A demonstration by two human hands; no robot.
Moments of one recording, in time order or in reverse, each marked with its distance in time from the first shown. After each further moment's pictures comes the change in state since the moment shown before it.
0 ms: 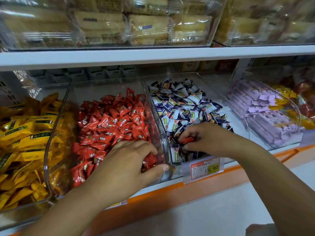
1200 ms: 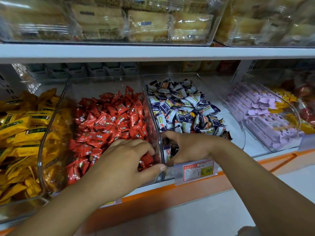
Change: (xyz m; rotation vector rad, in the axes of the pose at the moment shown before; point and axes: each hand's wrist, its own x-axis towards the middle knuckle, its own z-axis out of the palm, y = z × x) left_hand 0.003 -0.002 0.006 -0.004 -0.002 0.006; right_hand 0.021 -0.025 0.014 -0.124 -0.396 0.036
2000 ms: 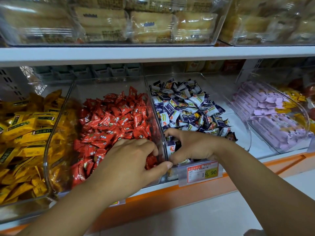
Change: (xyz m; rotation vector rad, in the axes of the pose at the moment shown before) left_hand 0.004 0.008 0.000 0.109 0.042 -0.030; right_hand 0.005 0.004 0.002 0.298 0.016 -0.084
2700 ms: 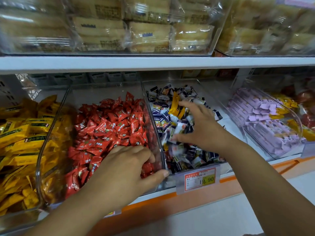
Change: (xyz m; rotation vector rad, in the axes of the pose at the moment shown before) left_hand -0.001 -0.001 -0.002 -0.054 0.009 0.016; right_hand -0.006 0.013 -0.029 -0.266 0.666 -0.112
